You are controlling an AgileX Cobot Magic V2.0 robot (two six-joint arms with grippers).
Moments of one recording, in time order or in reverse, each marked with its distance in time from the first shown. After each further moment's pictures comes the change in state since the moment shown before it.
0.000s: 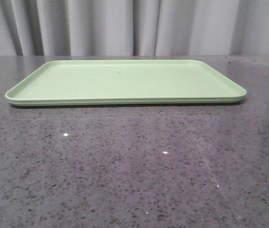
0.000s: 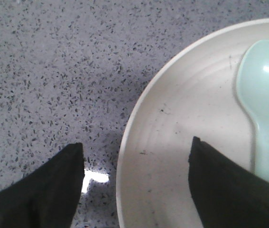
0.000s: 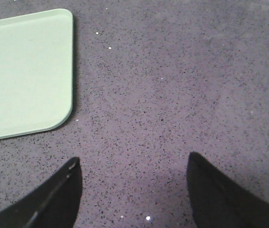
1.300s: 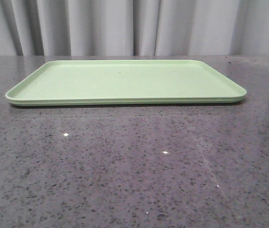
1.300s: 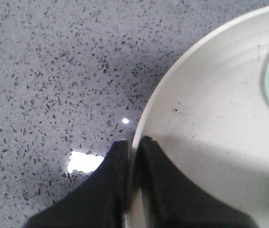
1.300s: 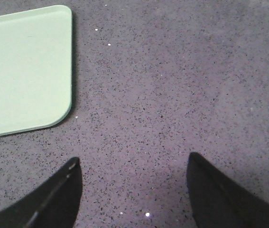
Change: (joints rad) left arm 0.001 0.122 -0.012 -0.021 -0.032 -0.007; right arm 0.000 0.000 0.000 0.000 0.010 0.000
